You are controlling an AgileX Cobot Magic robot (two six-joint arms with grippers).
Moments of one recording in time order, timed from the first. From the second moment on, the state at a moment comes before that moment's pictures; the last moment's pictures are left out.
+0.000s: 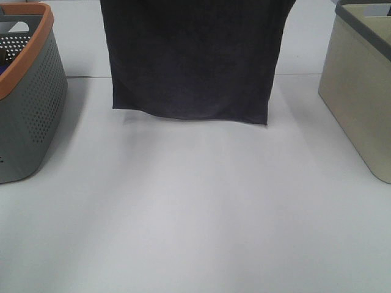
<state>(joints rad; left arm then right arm) -0.42 1.72 -1.45 0.69 0.20 -1.13 0.28 1.68 -1.50 -0.08 0.40 -0.47</state>
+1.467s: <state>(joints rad) -0.38 1.93 -1.07 0.87 -0.21 -0.96 0.23 1.72 -0.93 0.02 0.05 -0.43</state>
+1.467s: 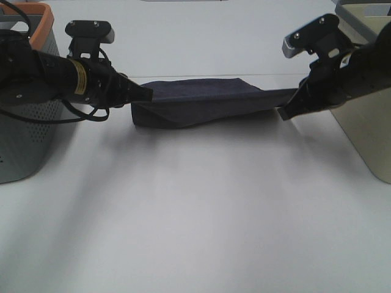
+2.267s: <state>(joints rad) -0.43 1.83 -0.71 0.84 -0.20 -1.03 0.35 1.71 -0.63 0.05 0.00 -0.51</state>
